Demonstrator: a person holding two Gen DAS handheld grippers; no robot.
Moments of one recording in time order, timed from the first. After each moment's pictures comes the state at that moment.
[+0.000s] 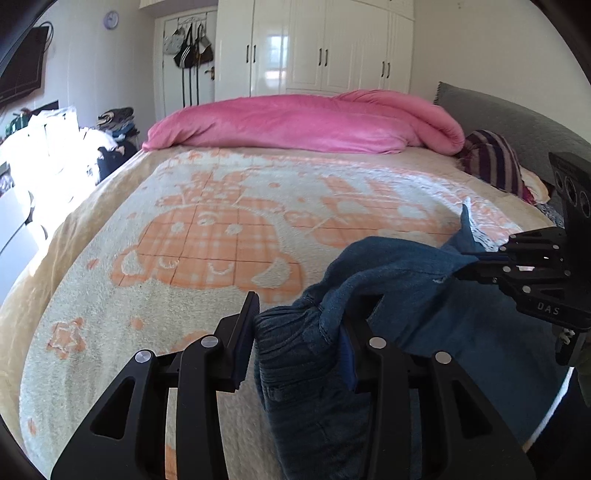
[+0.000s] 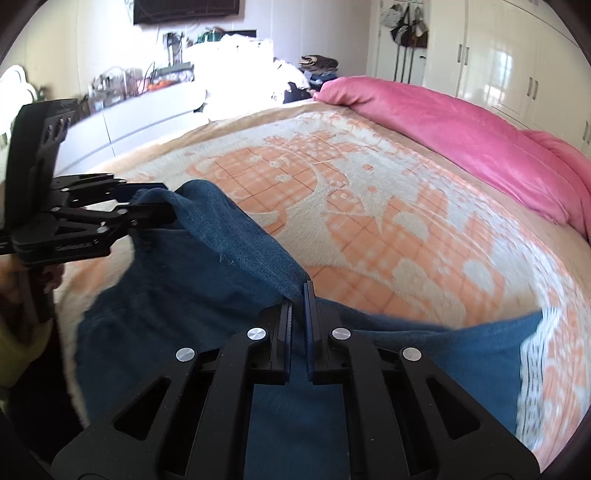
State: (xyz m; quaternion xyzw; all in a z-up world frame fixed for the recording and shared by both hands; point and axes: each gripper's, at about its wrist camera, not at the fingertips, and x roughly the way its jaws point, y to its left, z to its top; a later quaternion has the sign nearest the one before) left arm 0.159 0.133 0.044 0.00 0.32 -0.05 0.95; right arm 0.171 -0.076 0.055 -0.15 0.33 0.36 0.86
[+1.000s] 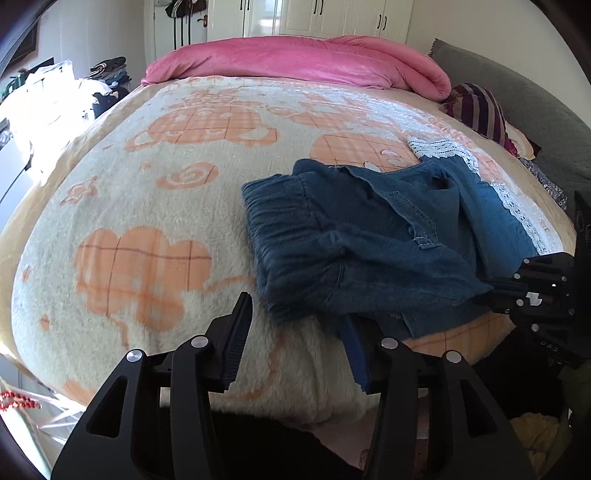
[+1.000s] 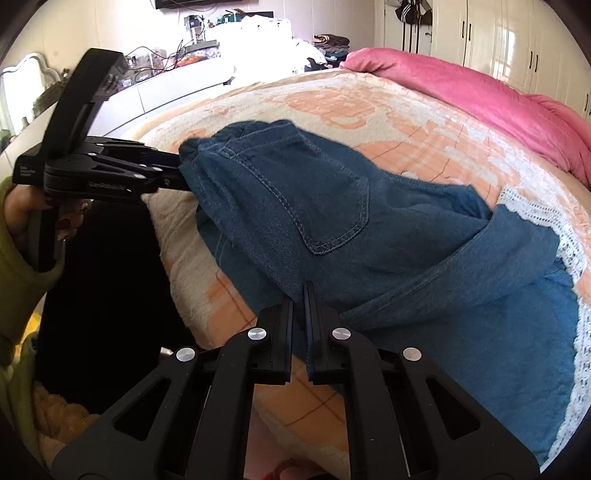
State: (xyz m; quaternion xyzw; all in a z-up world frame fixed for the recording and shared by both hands) left arm 0.019 0.135 -0.006 -0.02 0.43 -0.07 0.90; right arm -0.002 -0.097 -0.011 -0.14 0.38 0.38 0.83
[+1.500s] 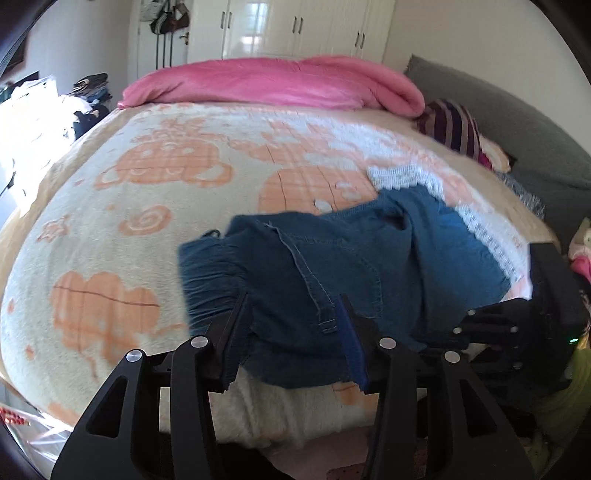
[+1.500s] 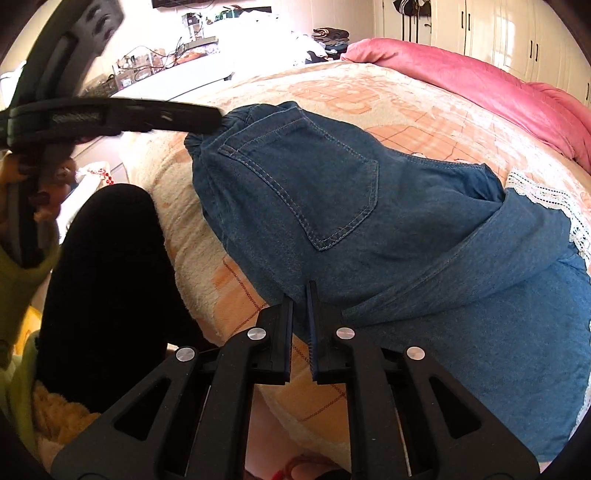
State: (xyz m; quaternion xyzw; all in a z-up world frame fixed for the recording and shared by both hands) left arm 0.038 0.093 0.017 -0.02 0.40 -0.11 0.91; right arm -0.009 -0.101 -0.020 -0.12 0.40 0.38 0.83
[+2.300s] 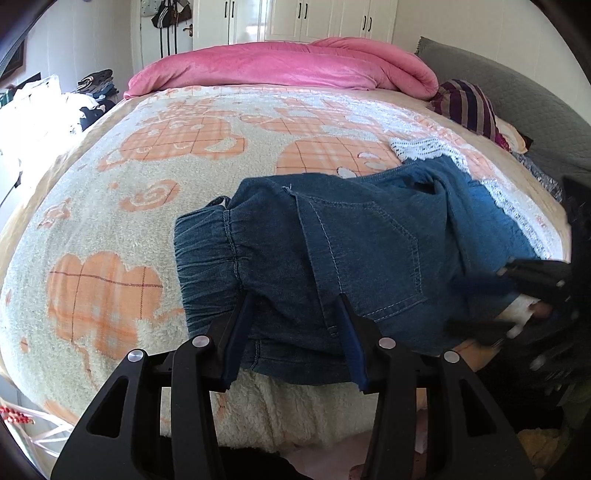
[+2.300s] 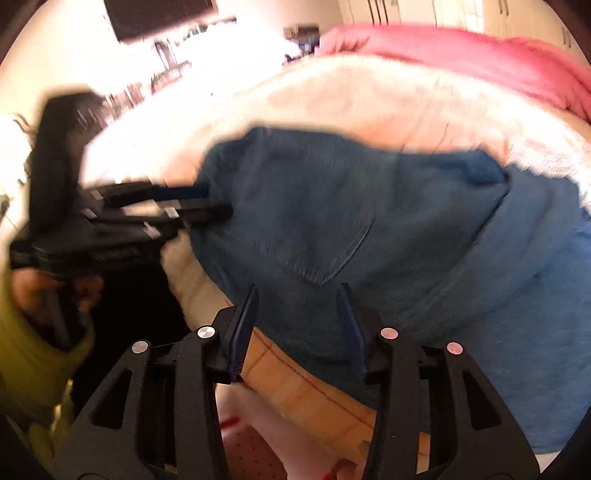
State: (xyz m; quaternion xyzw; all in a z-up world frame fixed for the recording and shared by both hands) left arm 0.039 0.098 -0.010 -0.01 0.42 -0.09 0.90; right arm 0.011 -0.108 0.002 -0.03 0.41 0.36 0.84
